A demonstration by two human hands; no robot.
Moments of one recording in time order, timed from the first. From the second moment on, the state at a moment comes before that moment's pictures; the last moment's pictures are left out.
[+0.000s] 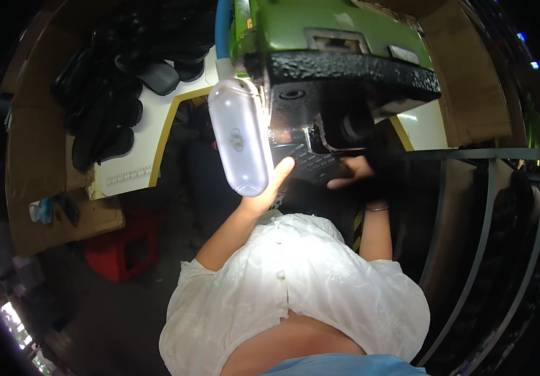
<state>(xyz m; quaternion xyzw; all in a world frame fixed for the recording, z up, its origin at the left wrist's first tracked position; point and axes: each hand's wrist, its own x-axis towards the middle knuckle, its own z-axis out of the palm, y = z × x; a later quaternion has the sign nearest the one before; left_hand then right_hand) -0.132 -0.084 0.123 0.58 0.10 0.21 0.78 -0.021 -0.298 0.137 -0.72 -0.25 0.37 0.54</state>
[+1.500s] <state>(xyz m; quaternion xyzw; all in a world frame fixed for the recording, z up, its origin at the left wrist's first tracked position) -0.144 0.017 0.108 0.90 0.09 0.22 0.36 0.095 -0.221 0.121 -0.81 -0.25 -0.14 0.51</state>
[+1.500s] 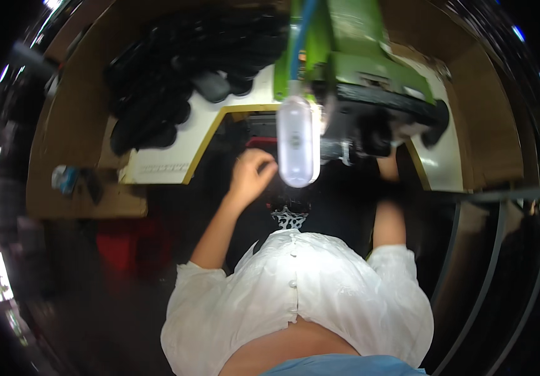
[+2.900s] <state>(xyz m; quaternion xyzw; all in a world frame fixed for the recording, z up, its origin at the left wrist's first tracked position) -0.143 -0.062 0.135 0.72 0.12 0.14 0.67 -0.036 -0.298 0.149 -0.69 -0.20 0.37 0.59</state>
